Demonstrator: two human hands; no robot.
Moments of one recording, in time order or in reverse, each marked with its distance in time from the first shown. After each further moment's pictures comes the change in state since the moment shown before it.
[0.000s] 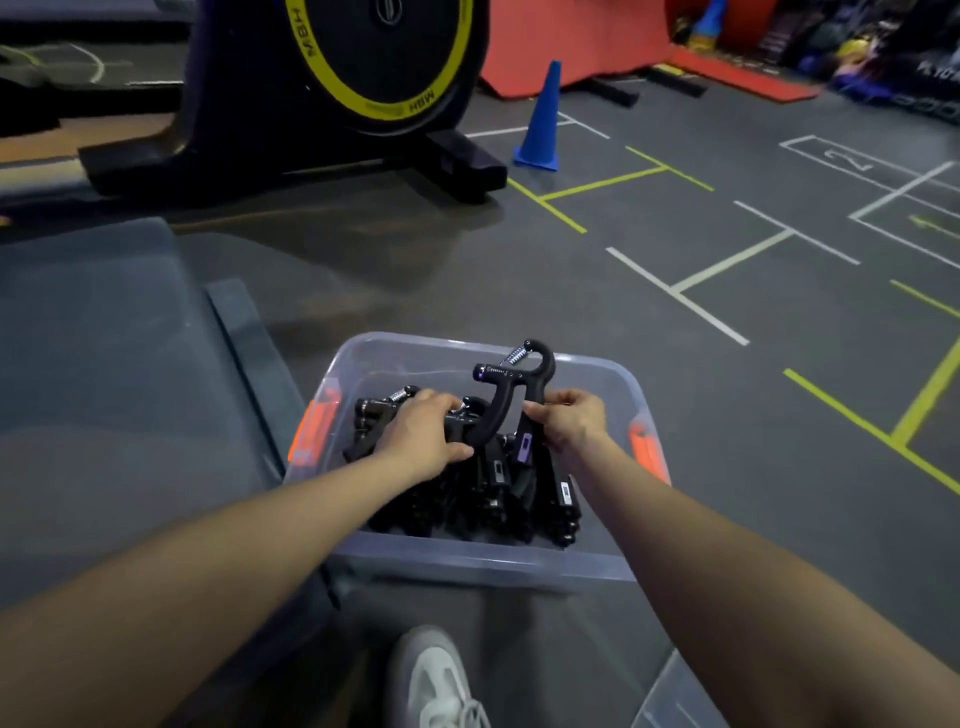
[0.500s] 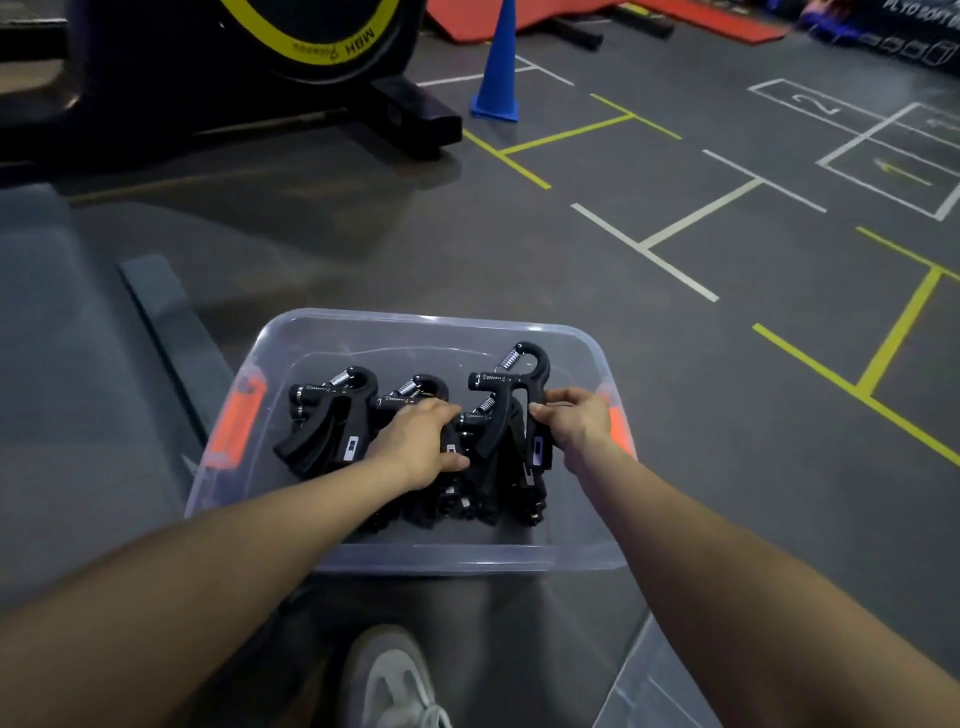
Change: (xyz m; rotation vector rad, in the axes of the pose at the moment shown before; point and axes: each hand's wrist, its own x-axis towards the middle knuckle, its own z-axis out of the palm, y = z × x) left_hand 0.031 0.014 0.061 0.129 -0.201 0.101; right_hand 0.040 0.036 -0.051 -0.032 0.083 0.062
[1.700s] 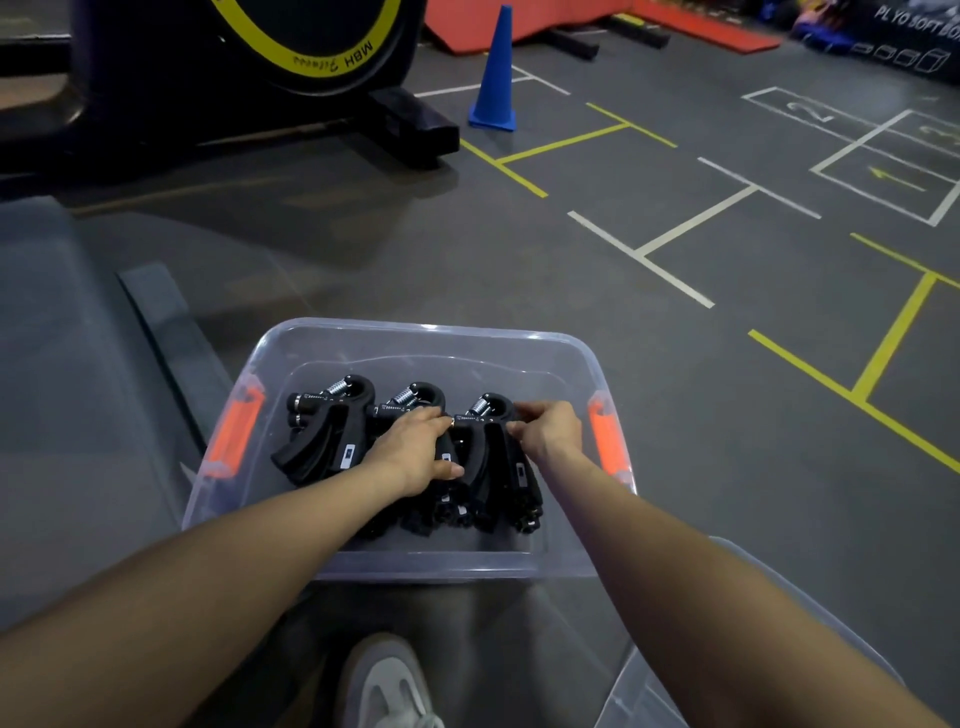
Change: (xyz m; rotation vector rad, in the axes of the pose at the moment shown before) left_hand 0.002 0.002 -0.003 0.037 -0.082 -0.026; right_hand -0.006 0.003 0.017 -0.347 0.010 -0.076
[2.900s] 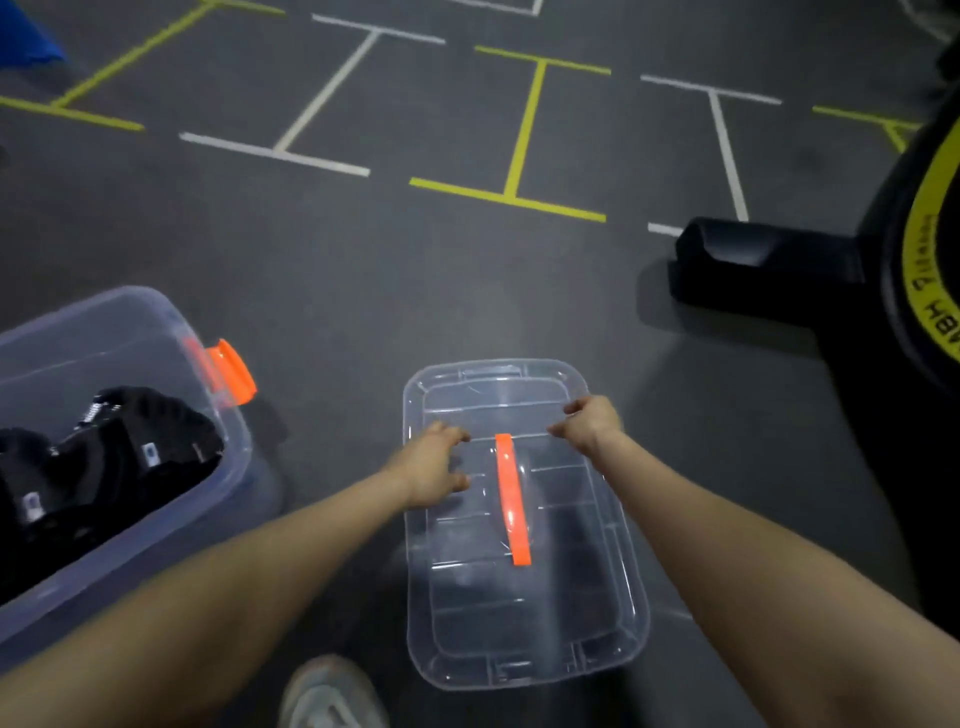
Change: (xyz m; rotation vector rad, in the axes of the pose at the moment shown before) left_hand -0.053 0.281 0.202 0.225 -0.476 0.499; right_hand -0.106 0.278 -0.306 0.093 0.325 0.526
